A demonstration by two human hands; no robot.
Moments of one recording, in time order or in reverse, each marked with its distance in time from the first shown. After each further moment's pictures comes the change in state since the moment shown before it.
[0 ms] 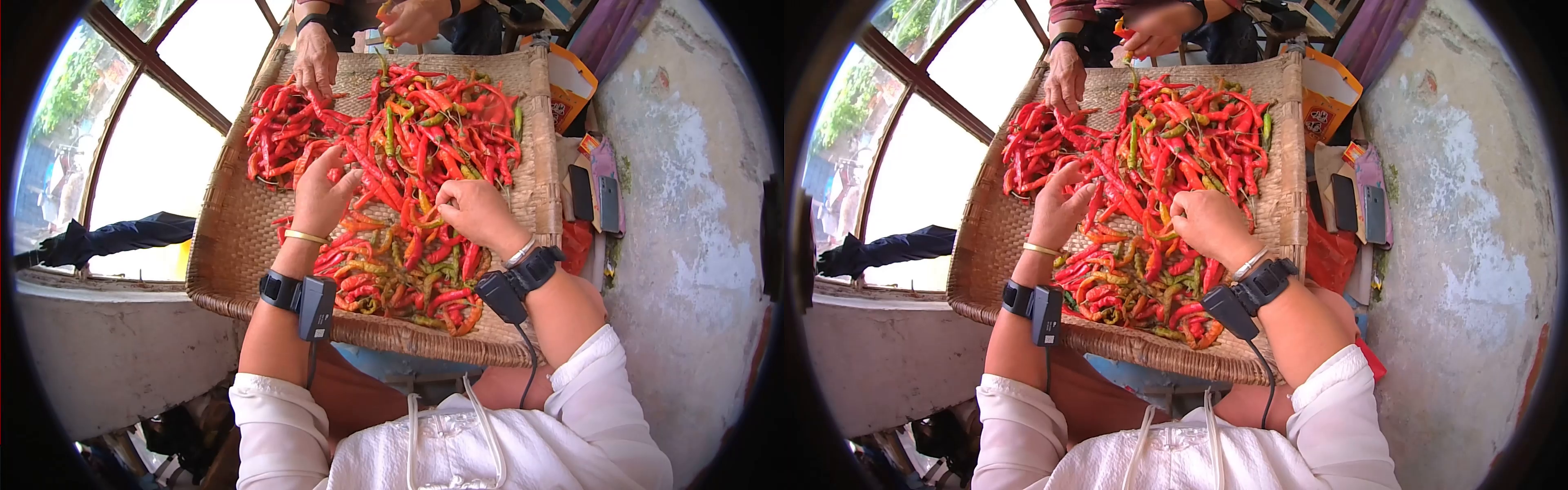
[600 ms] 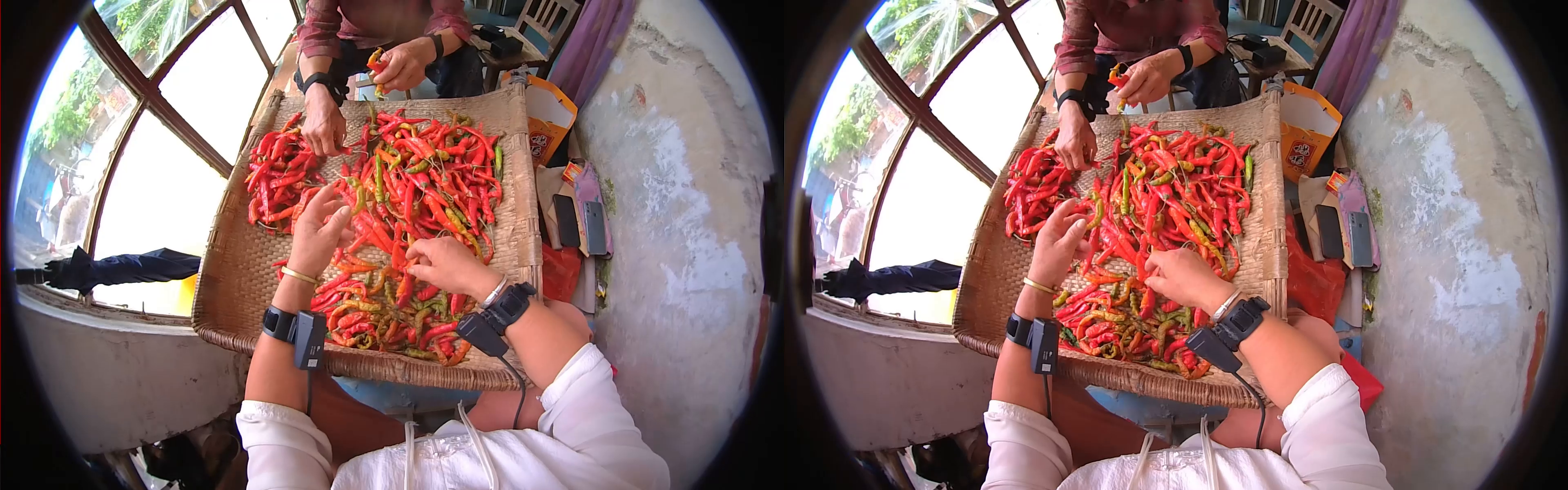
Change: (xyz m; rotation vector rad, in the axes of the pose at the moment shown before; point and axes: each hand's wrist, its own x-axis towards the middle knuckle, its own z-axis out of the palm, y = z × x) left_hand 0.001 0.022 -0.003 -0.466 -0.070 -0.184; right_hand -0.006 -0.013 0.005 0.216 -0.275 -0.052
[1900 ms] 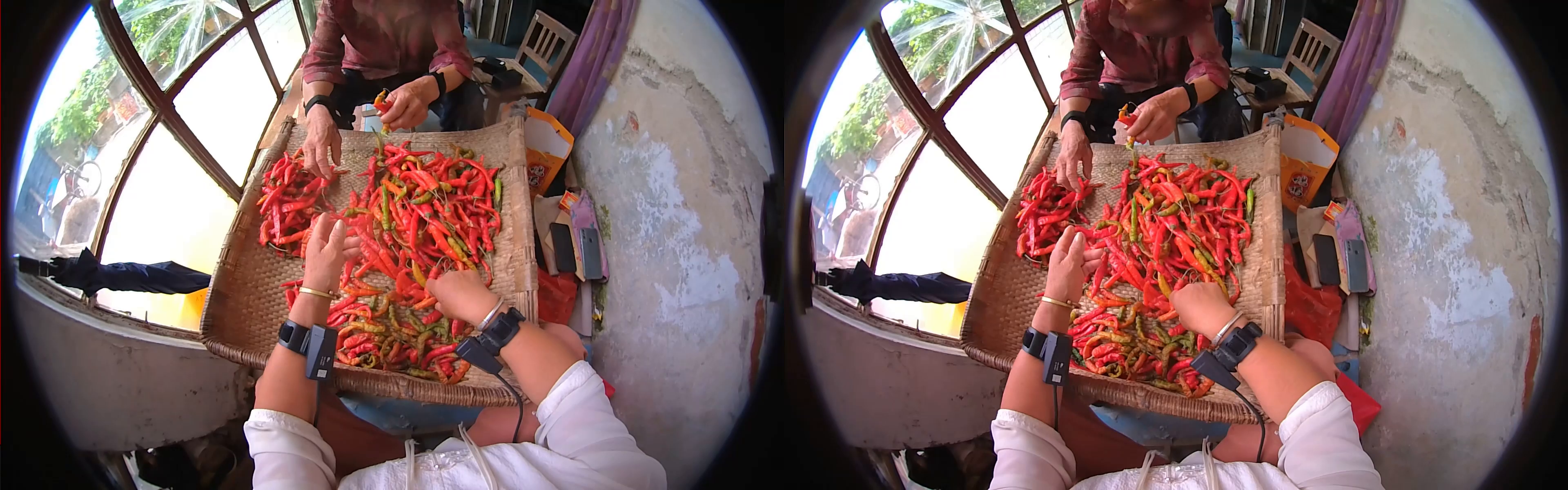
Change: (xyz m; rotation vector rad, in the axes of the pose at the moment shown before) left_hand 0.008 -0.013 0.006 -0.383 0.155 -0.087; right_hand -0.009 0.011 0.005 -0.707 -0.104 0.013
